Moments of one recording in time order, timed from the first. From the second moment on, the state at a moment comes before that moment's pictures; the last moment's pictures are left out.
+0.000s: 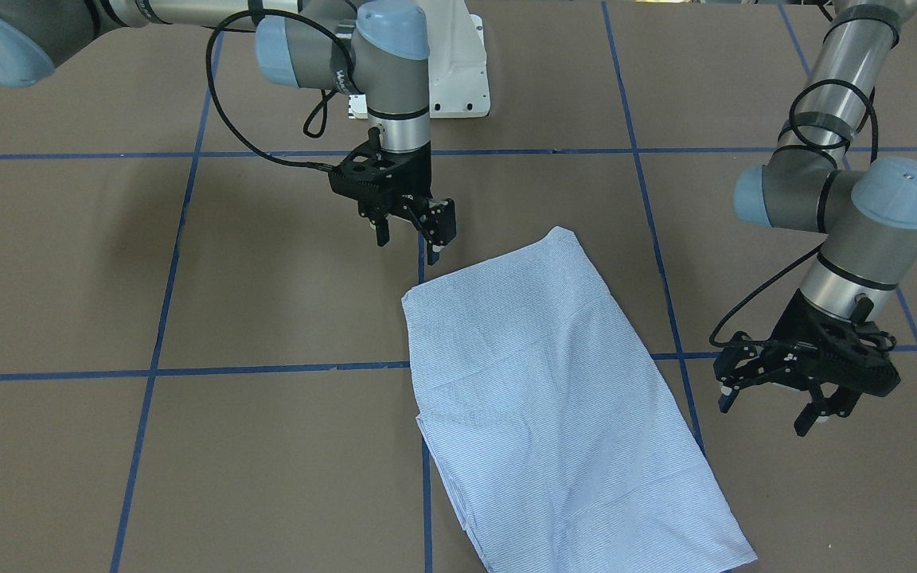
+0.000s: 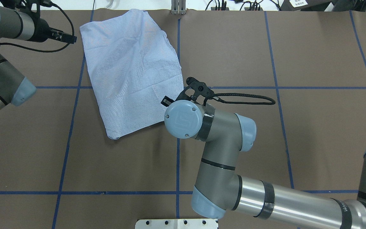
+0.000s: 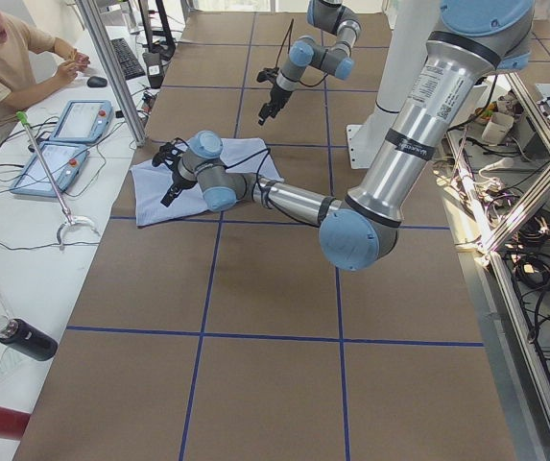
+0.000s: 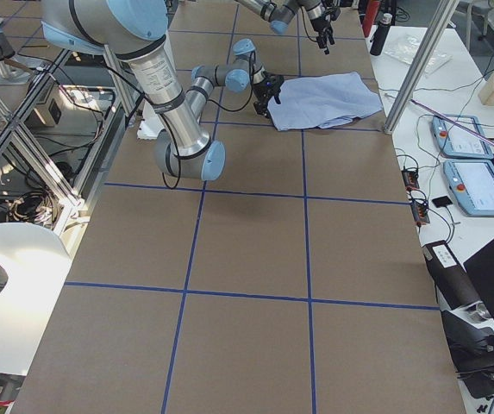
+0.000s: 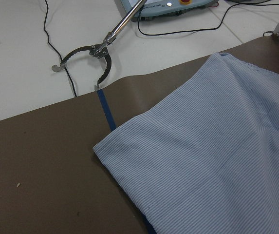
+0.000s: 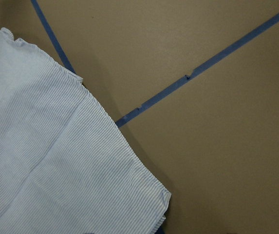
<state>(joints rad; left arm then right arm) -1.02 -2.03 -1.32 -2.42 -1.90 -0.62 0.38 -0.79 1.59 -1.54 1.40 1.92</state>
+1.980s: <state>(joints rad) -1.02 -2.01 -1.33 -2.43 -1.90 -0.62 0.36 -0.67 1.30 -1.40 1.33 1.92</state>
